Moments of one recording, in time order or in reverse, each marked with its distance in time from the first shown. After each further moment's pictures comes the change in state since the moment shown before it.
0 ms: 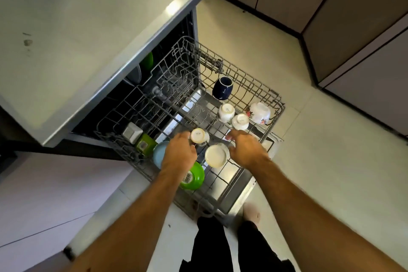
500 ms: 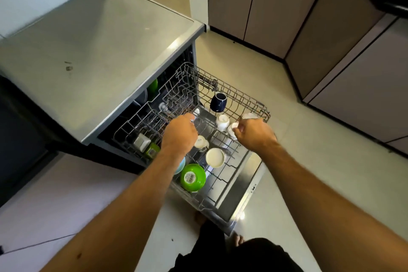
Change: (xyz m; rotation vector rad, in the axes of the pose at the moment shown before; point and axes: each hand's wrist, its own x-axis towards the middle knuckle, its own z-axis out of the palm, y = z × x) left_hand -0.058 0.047 -0.101 -0.017 0.197 0.205; right_hand -0.069 -0.024 -0.083 -0.052 0.243 0.022
